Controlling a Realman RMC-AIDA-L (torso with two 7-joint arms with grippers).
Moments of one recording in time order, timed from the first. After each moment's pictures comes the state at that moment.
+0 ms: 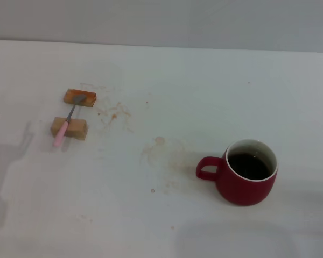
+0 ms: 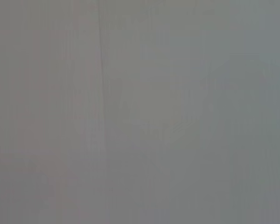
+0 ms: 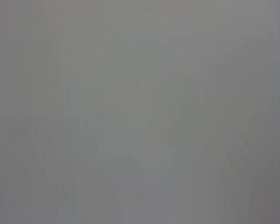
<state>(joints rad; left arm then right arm) -0.17 -2.07 -1.27 -0.25 2.75 1.31 -0.10 0.11 2.09 -0.01 0.53 -1.24 -1.78 -0.17</state>
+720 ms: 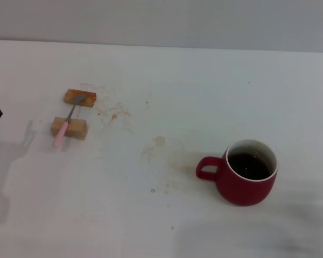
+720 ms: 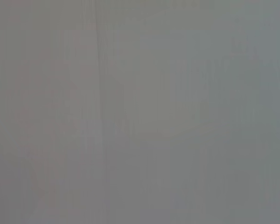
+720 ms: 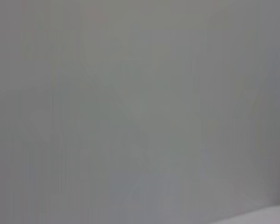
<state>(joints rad) -0.18 -2.07 -1.27 -0.25 2.75 1.29 -0.10 0.08 2.09 -0.11 0.66 -1.24 -1.71 -0.19</state>
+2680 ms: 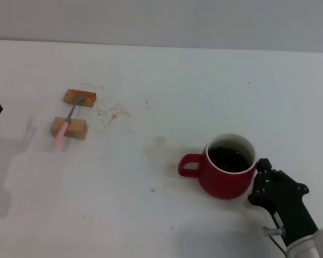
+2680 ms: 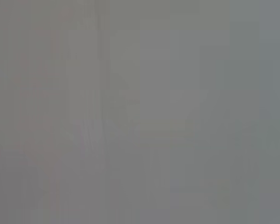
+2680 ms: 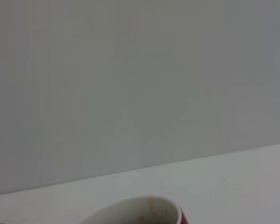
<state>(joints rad) -0.21 -2.07 -1.29 -0.25 2.75 1.25 -0.10 0.26 2.09 -0.16 0.77 -1.30 -1.37 -0.24</state>
